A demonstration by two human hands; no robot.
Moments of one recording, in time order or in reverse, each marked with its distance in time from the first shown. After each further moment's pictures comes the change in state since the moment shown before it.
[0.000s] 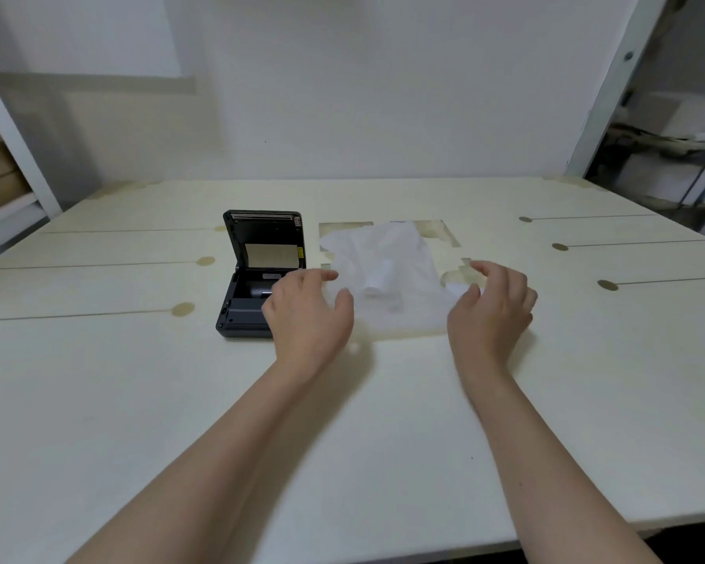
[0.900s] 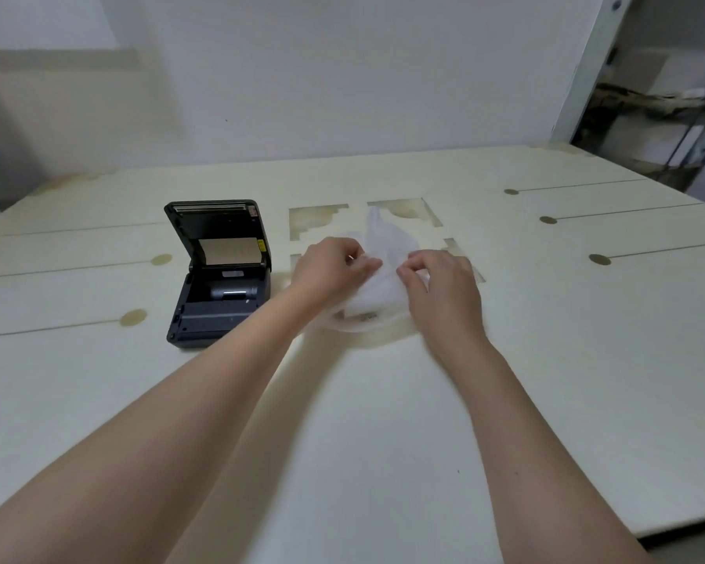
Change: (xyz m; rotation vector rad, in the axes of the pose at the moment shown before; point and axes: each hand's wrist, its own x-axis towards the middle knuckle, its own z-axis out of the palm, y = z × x) left_hand 0.067 0.037 0.053 -0.047 -0.417 0.113; right_hand 0.019 -0.008 0.007 0.063 -0.467 -0.112
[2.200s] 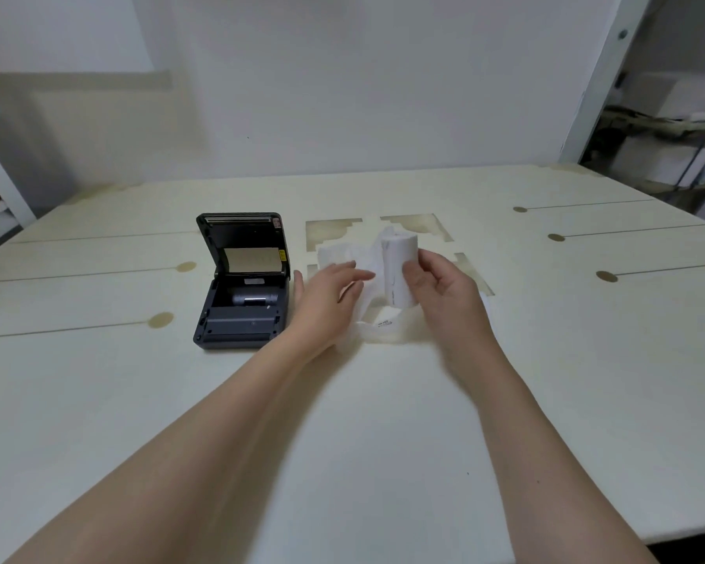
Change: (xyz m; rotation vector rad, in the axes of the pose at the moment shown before) left_hand -0.035 -0.030 -0.004 -0.049 0.051 0.141; right_hand -0.013 -0.014 -0.010 0.763 -0.198 0.081
